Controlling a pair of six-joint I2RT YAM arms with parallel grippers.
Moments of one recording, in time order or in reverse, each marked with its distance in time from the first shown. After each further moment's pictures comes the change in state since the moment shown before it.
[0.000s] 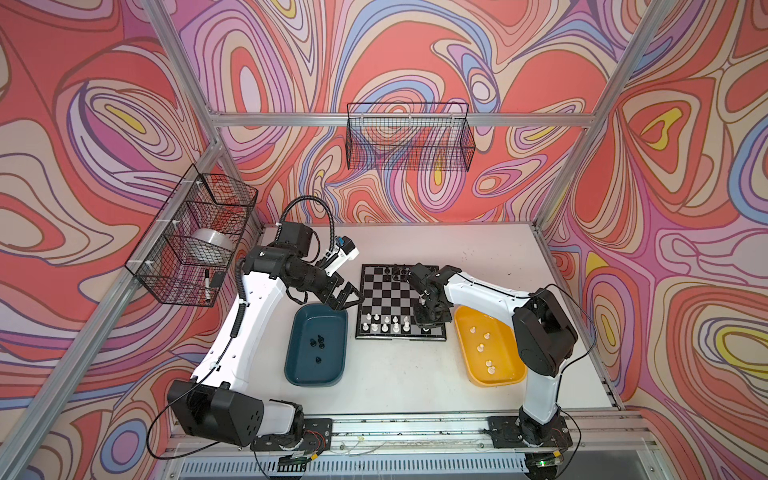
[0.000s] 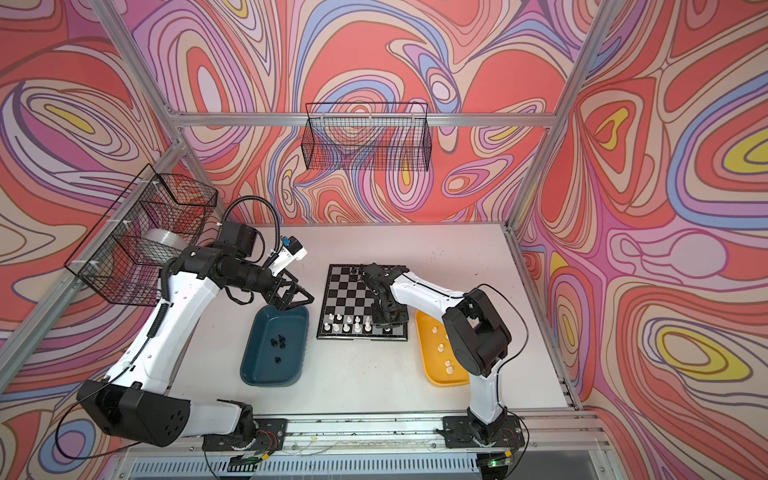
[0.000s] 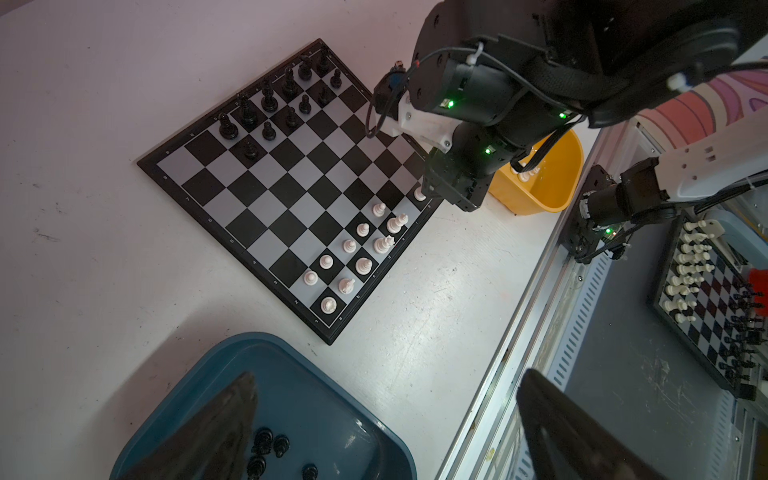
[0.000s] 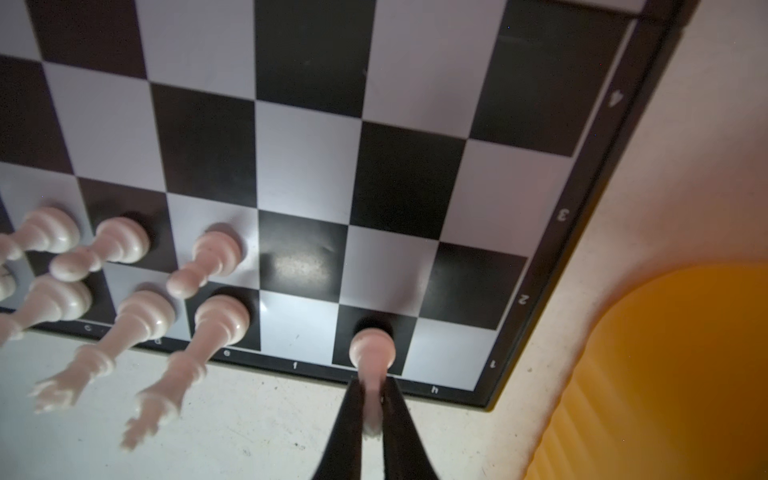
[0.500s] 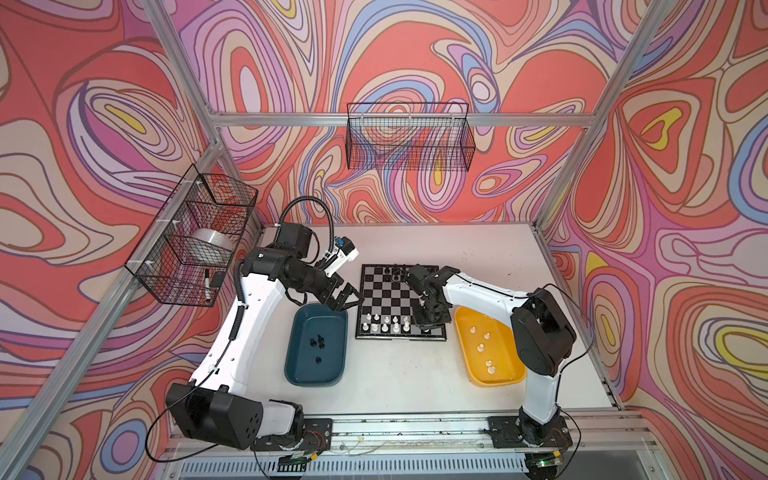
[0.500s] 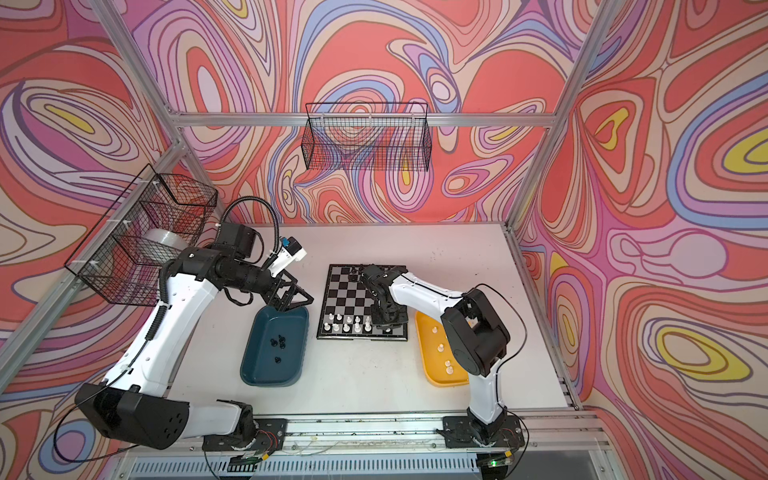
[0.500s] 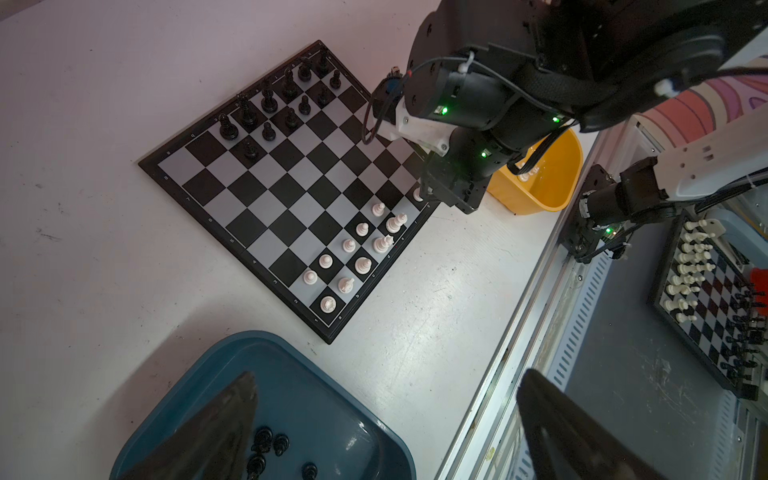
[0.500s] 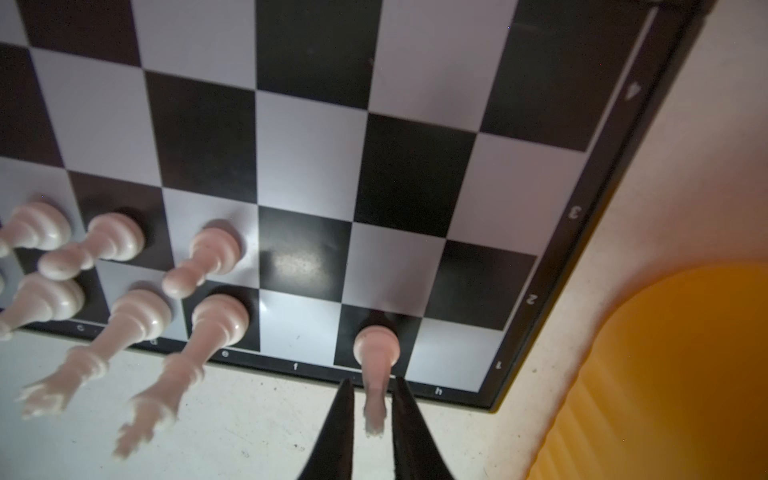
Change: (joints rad) left arm 0.000 -0.011 -0.006 0.000 0.000 0.000; right arm 0.008 0.005 0.000 -0.001 0.005 0.000
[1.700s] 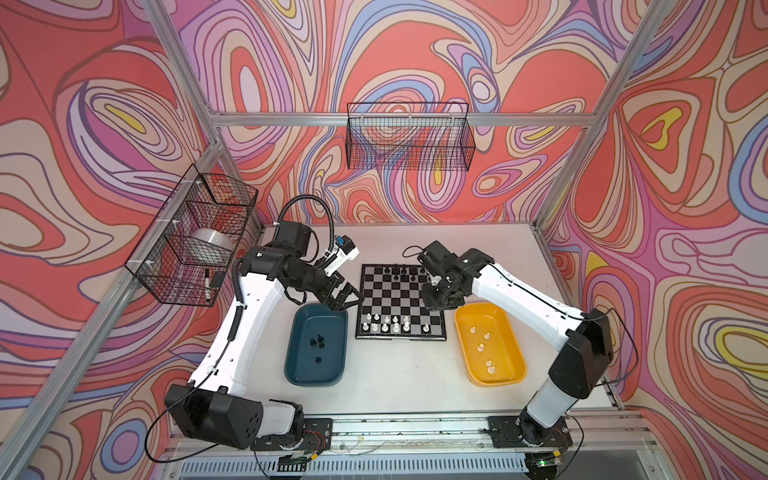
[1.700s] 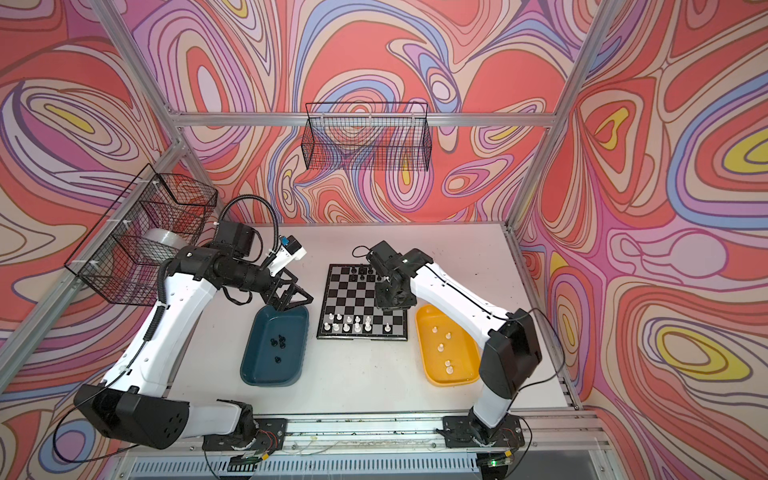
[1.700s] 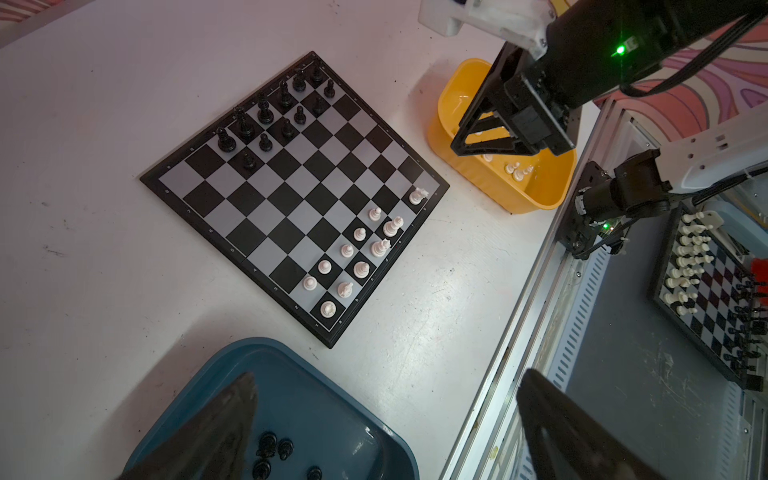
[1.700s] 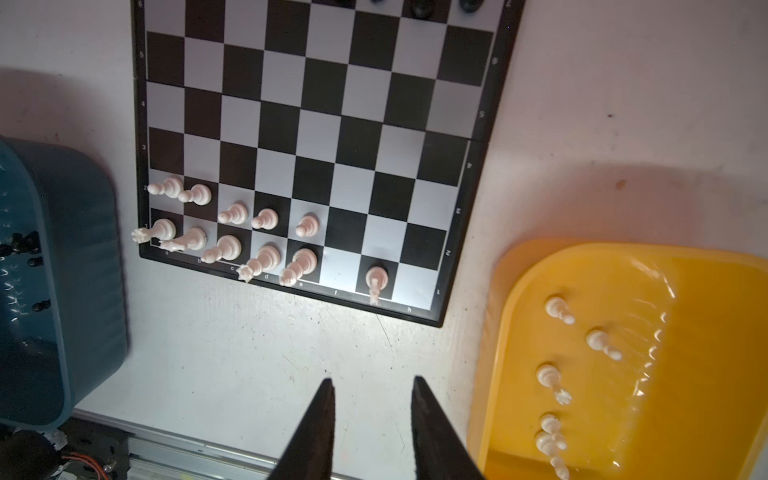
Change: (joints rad) left arm 0.000 0.000 0.024 -0.016 0.025 0.030; right arm -0.027 -0.271 0.107 -0.159 0.071 -0.006
